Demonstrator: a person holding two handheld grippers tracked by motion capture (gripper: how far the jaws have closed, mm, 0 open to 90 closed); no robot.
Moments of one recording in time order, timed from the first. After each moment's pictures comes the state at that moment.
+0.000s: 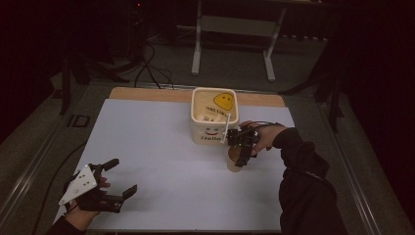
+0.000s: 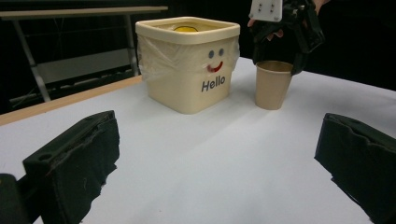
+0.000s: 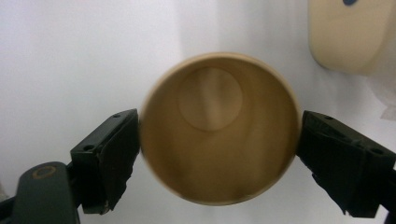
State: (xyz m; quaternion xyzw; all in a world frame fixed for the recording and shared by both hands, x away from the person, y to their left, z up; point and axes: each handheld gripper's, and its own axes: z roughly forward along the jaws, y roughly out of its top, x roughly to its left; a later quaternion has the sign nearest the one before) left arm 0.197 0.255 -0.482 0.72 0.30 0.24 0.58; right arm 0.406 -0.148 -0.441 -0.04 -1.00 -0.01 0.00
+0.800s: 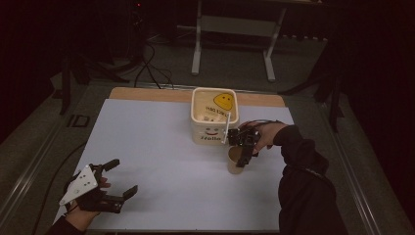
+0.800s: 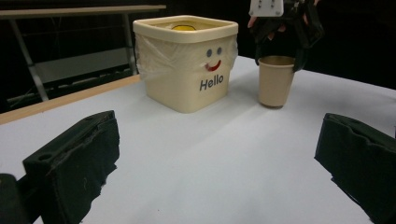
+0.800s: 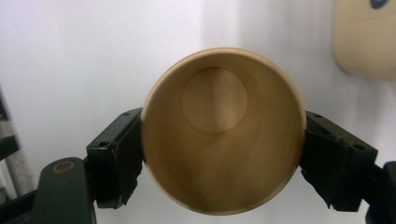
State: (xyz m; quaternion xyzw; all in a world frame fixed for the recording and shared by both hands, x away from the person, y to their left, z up) left arm 0.197 0.253 -0.482 0.72 0.30 0.23 0.58; right arm 0.406 -0.149 -0.436 -0.02 -1.00 -0.01 0.04
